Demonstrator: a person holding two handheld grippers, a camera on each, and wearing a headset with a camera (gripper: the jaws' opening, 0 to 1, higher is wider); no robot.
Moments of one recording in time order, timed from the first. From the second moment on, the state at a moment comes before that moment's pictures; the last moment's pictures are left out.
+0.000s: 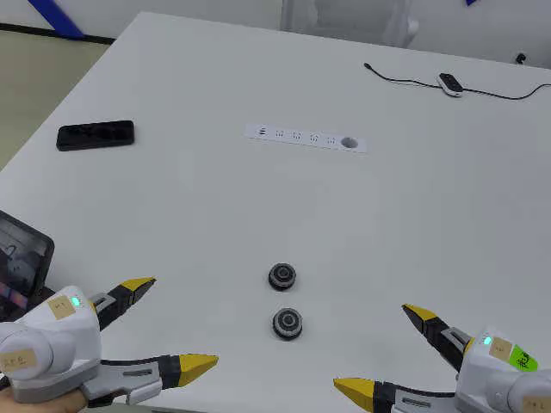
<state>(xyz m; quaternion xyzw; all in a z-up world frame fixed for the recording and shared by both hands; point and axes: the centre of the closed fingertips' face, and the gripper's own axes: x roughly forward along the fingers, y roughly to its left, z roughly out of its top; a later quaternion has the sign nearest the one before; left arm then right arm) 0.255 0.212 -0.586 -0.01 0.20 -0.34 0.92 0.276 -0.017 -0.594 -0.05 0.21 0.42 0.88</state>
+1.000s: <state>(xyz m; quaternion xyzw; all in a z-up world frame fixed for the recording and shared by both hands) 0.254 0.210 -0.583 0.00 0.20 -0.34 0.92 0.278 -0.013 -0.596 -0.05 0.22 0.43 0.88</state>
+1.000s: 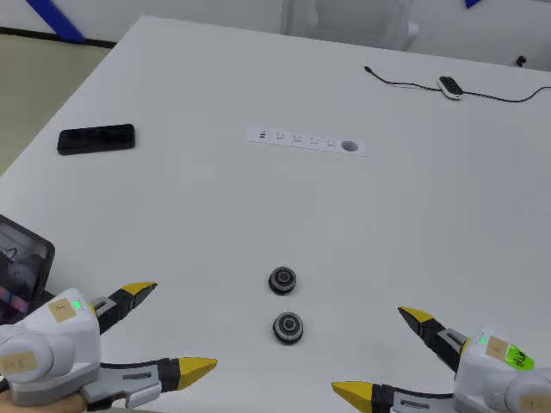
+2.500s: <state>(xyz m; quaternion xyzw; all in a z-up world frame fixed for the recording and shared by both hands) 0.262 0.164 -0.592 0.05 0.22 -0.43 0.88 0.259 0.040 -0.614 -0.01 0.29 0.48 0.83</state>
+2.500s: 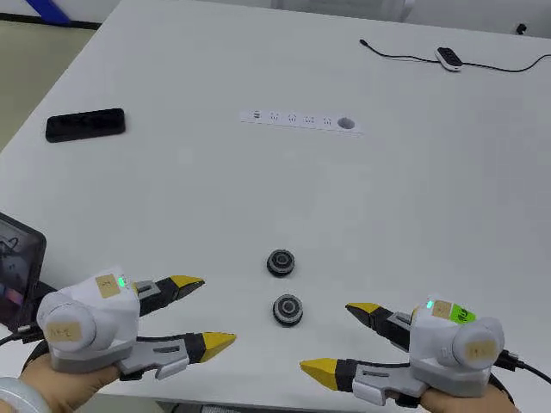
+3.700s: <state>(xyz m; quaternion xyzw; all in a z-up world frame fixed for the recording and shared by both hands) 0.275 0.113 -0.605 0.12 0.25 -0.50 0.82 0.265 0.063 -0.627 0.02 0.33 0.49 0.81</state>
